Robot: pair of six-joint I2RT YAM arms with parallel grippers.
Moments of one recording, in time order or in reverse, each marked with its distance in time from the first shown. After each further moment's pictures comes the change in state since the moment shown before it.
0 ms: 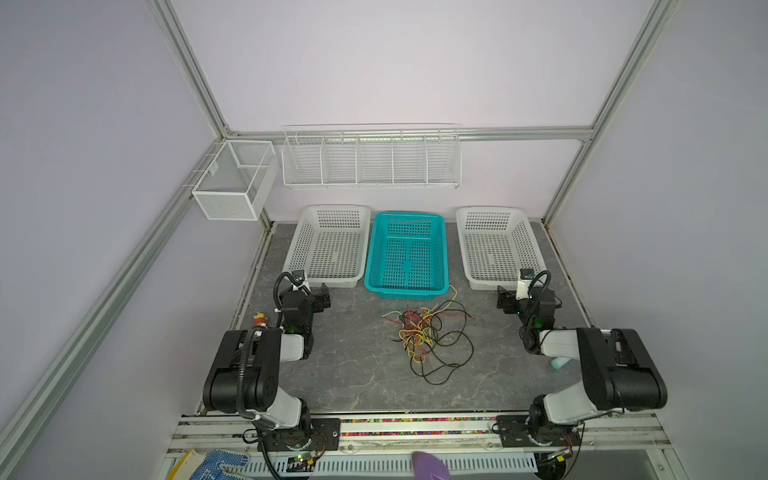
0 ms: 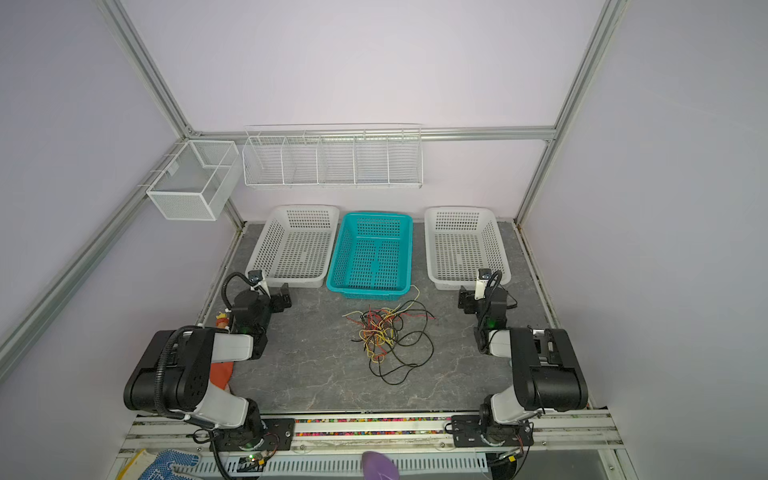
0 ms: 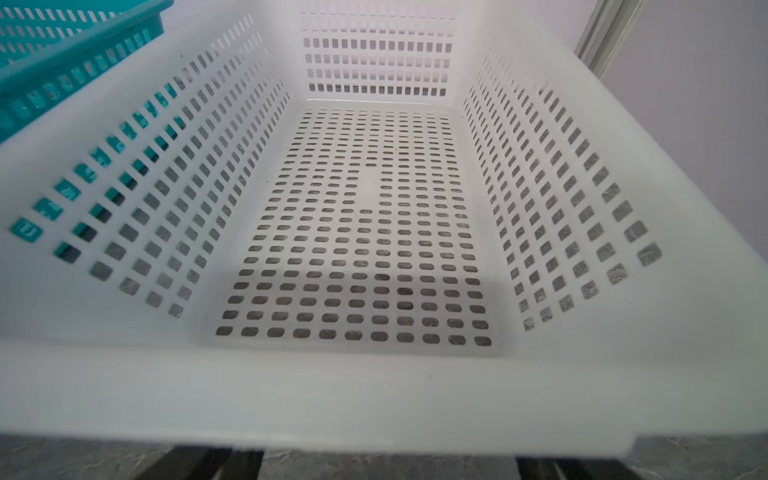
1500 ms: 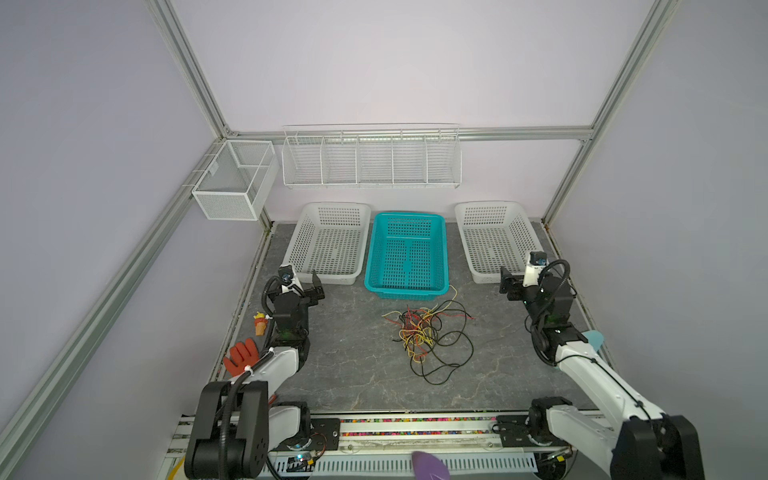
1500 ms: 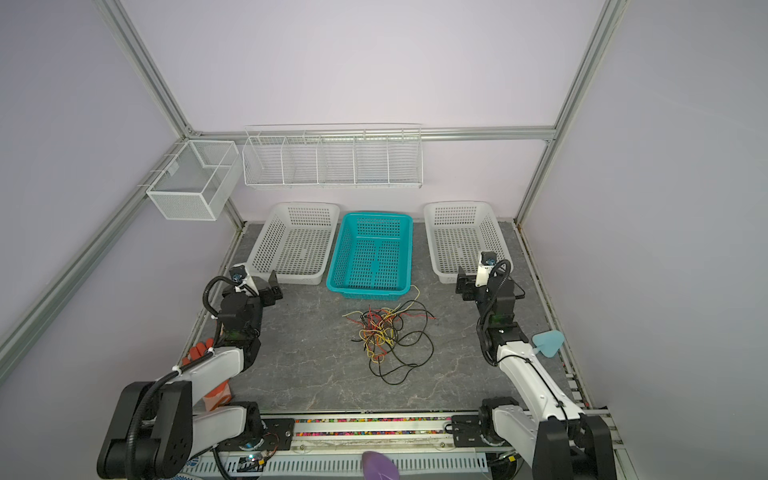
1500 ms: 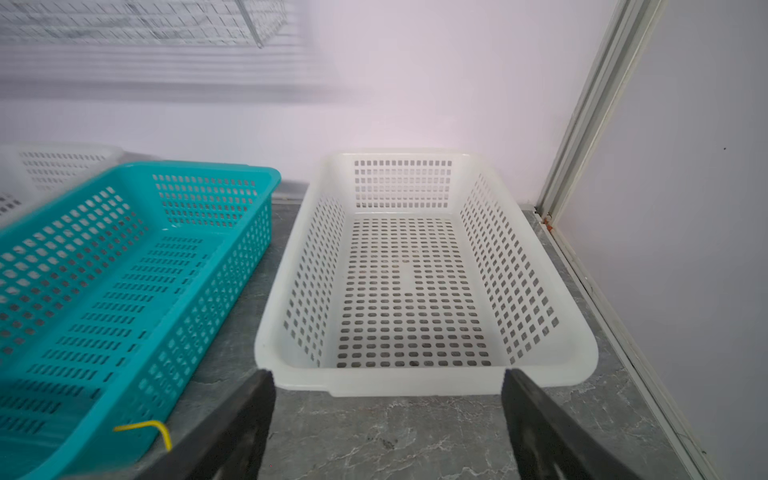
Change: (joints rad) left arm -0.026 -0.377 -0.020 -0.164 -0.111 -0.056; right arm 0.126 -0.538 0.143 -0.484 0.070 0.099
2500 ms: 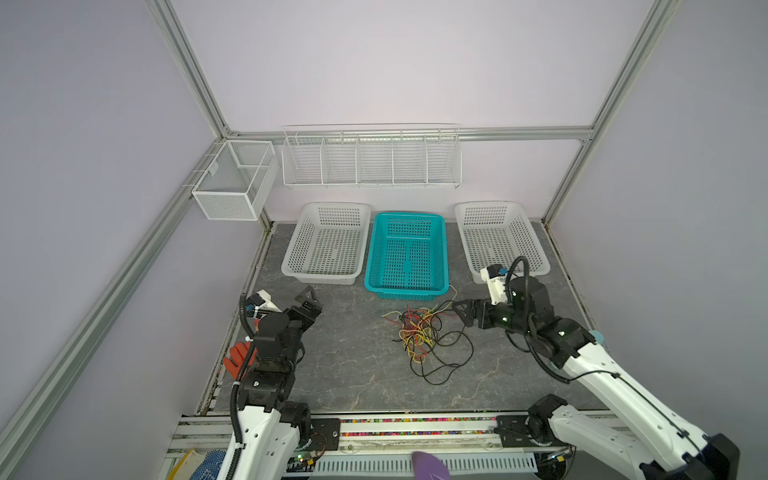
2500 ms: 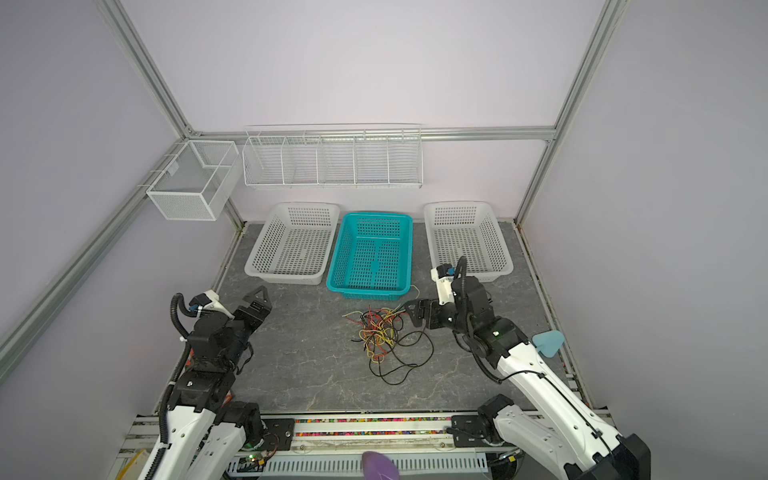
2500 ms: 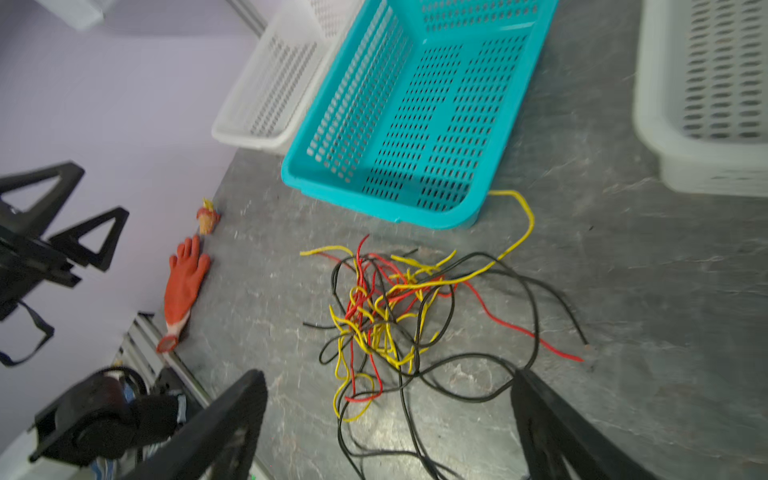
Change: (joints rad) left arm -0.105 -0.661 0.138 -1.022 0.080 -0.769; right arm 0.459 -0.027 0.248 -0.708 -0.275 0.354
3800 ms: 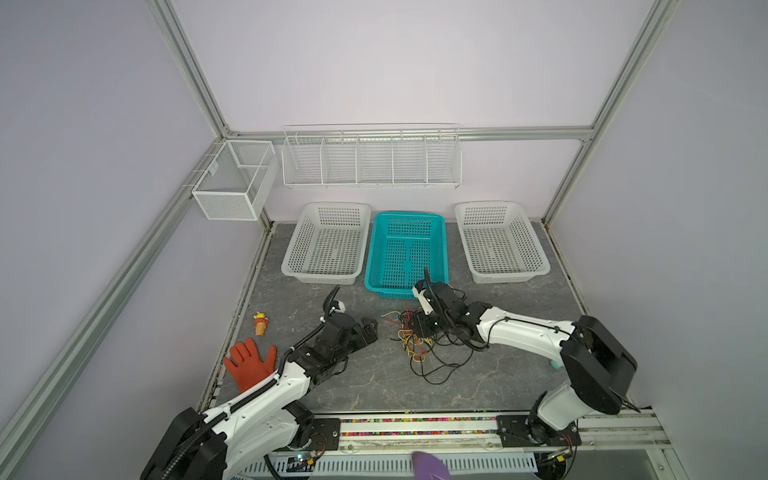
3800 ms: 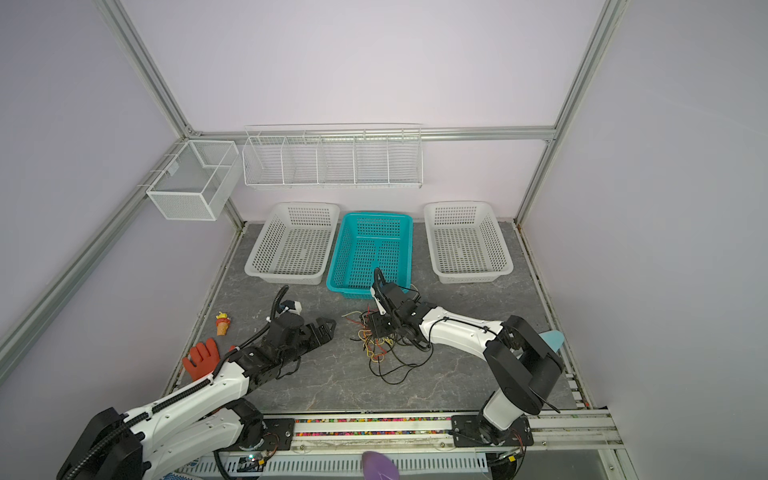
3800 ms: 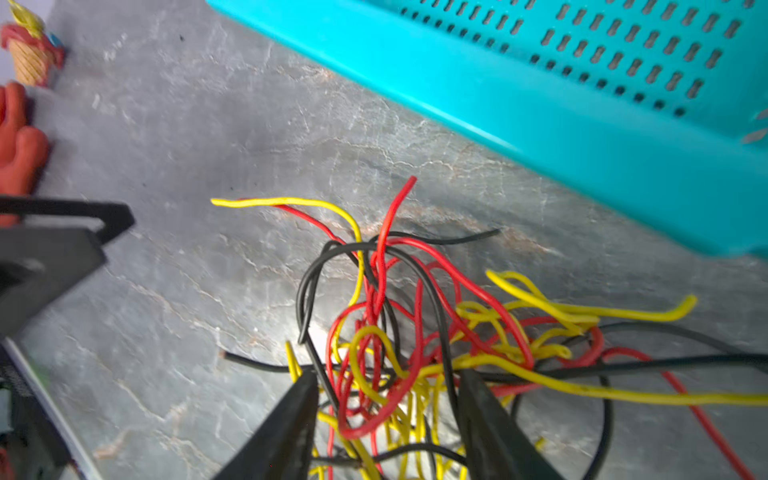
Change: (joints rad) left arm -0.496 0.488 -0.104 0.207 0.035 -0.096; right arm 0.269 0.651 0.157 0.241 0.164 -0.016
